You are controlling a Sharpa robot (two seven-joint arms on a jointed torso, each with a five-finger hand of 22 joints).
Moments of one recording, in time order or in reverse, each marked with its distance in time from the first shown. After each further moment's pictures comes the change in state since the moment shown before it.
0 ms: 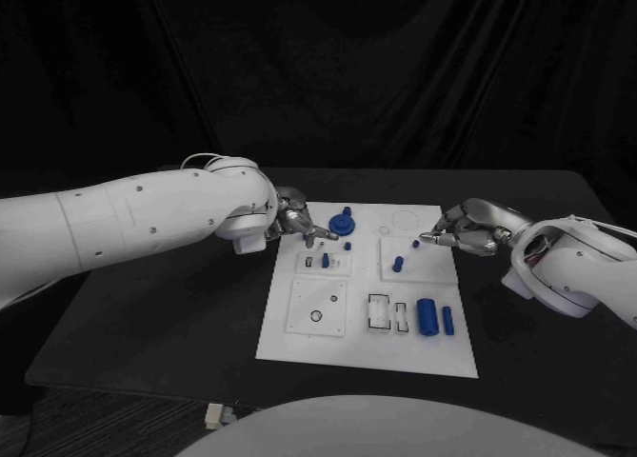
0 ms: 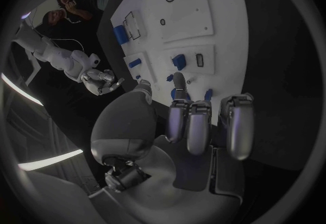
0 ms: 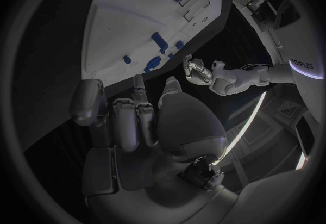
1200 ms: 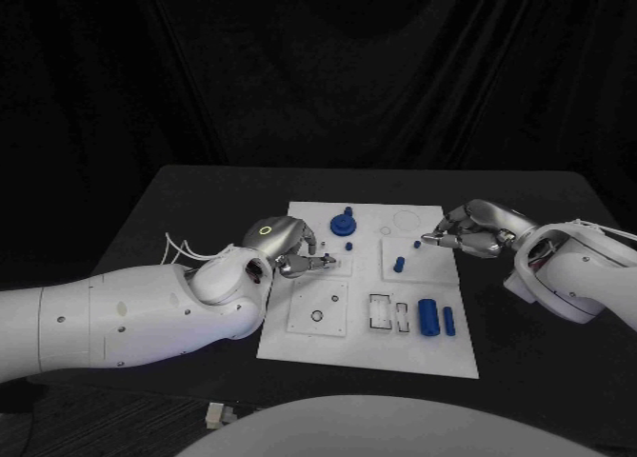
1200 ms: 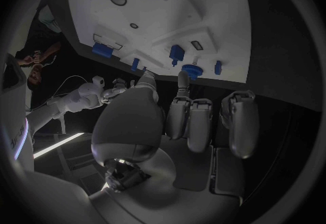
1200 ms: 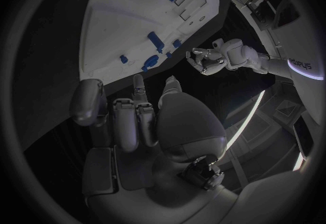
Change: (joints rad) left arm -0.261 -0.141 -0.002 0.273 -0.748 -0.707 -0.042; left_hand 0.162 -0.007 -0.065 0.004 0.115 -0.017 0.028 -0.074 -0.347 0.000 0.025 -0.072 0.000 -0.002 0.019 -0.070 0.001 0.016 -0.005 0.020 -0.065 0.001; right arm -0.004 -0.016 0.000 0.027 0.000 -0.025 0.005; right_hand 0.000 0.000 -0.003 -0.003 0.000 0.000 0.000 0.000 0.000 0.000 0.000 0.000 0.000 0.000 0.000 0.000 0.000 0.000 0.000 0.000 0.000 0.001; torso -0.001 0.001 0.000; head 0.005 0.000
